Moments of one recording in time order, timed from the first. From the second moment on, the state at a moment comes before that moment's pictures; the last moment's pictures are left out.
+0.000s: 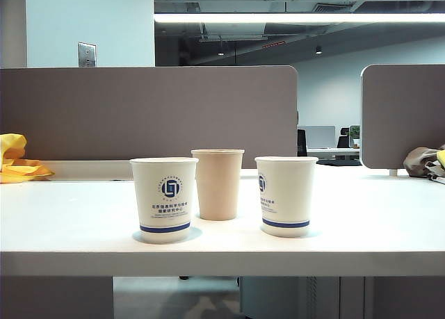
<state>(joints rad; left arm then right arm) -0.04 0.43 0.66 -0.23 0.43 -0.32 -0.02 0.24 0.47 -0.19 -0.54 0.44</state>
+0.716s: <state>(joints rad) -0.20 1.31 1.06 -0.41 0.66 -0.39 0.18 1.34 1.21 -0.63 -0.61 0.10</state>
